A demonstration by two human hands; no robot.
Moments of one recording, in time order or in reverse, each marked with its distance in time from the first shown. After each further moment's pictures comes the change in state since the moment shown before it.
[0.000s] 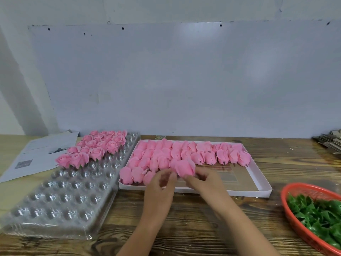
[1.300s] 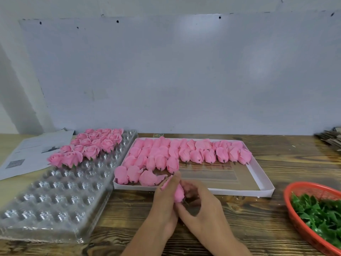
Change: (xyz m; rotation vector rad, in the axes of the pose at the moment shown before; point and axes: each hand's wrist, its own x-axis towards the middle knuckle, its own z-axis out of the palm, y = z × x) left_hand -0.003 0.002 0.027 -0.847 -0.177 -0.407; right_hand -0.042 0.045 0.016 -0.322 0.122 -0.276
